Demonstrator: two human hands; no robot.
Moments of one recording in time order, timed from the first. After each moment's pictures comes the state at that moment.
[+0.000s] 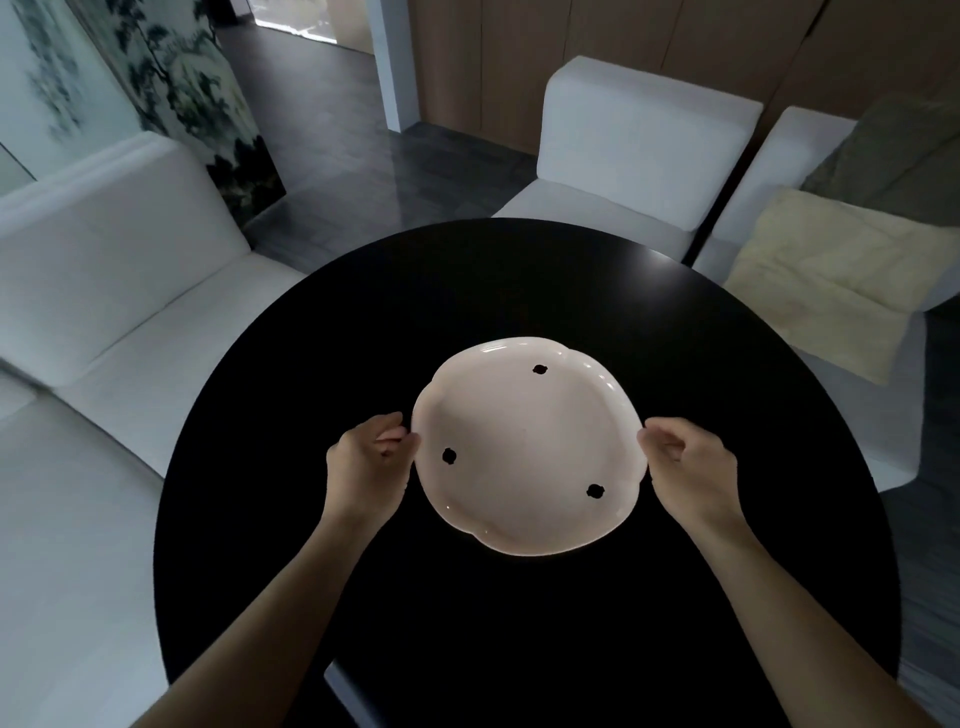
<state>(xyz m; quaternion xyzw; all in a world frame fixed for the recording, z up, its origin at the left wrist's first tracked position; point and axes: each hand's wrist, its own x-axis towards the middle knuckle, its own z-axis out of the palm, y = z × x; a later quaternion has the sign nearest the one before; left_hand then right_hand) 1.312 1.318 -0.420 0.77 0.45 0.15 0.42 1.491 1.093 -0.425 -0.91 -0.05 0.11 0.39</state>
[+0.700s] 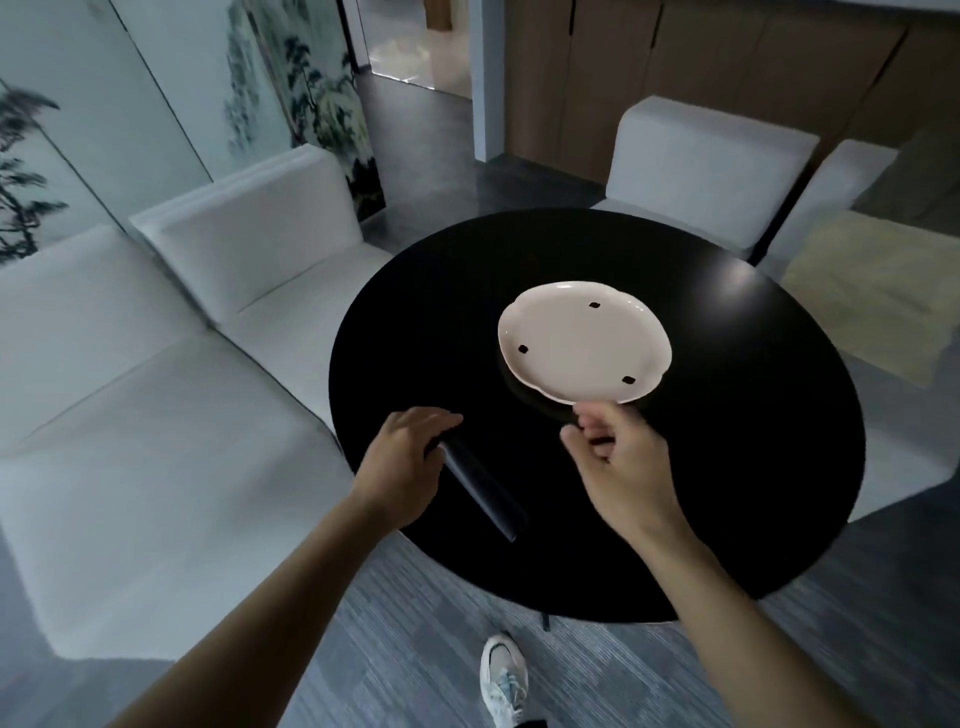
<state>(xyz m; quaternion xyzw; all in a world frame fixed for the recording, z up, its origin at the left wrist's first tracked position) 1.110 1.220 -0.397 0.91 0.30 0.12 0.25 1.268 1.040 -0.377 -0.81 -0.30 0.11 0.48</state>
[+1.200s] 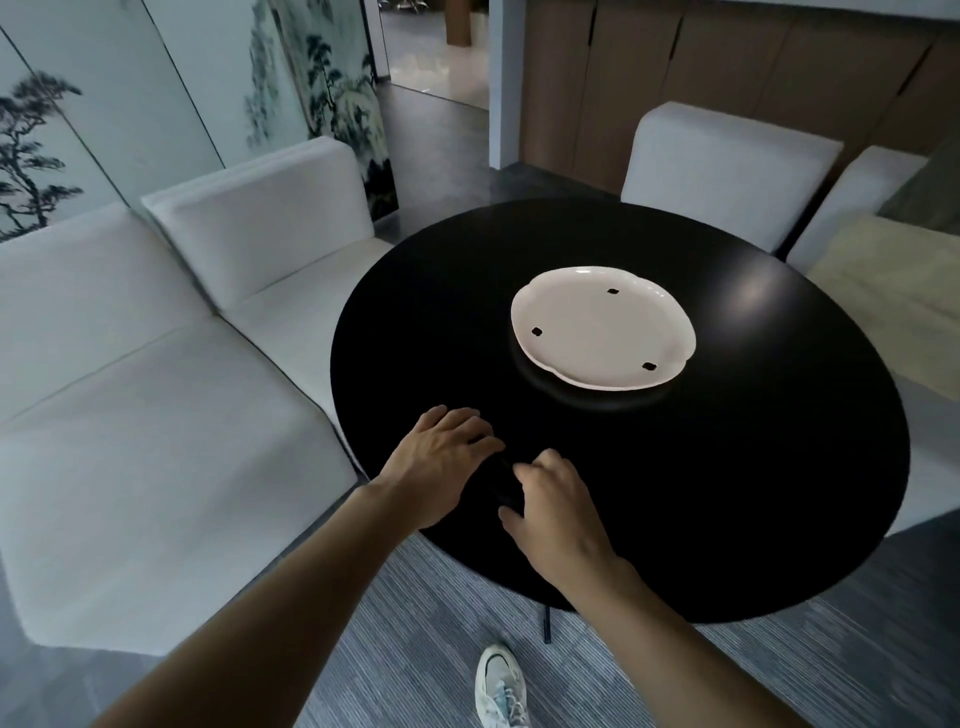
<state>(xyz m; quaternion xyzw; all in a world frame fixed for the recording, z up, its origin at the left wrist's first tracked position) 1.125 1.215 -0.450 0.99 0.13 -0.01 -0.01 1.212 1.065 -0.454 -0.86 -0.46 0.11 0.21</state>
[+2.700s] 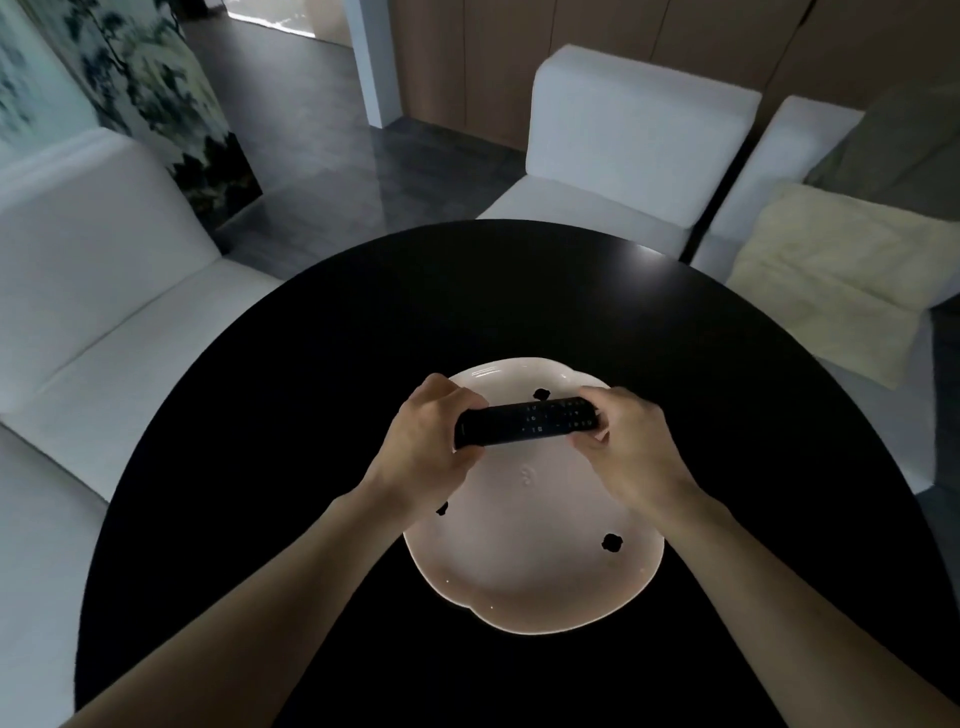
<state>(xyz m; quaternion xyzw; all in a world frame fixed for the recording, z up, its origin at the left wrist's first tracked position) 1.396 1.342 -0.437 0.92 0.19 0.09 0.32 1.524 1.166 -0.436 -0.90 -0.29 0.12 0.31</state>
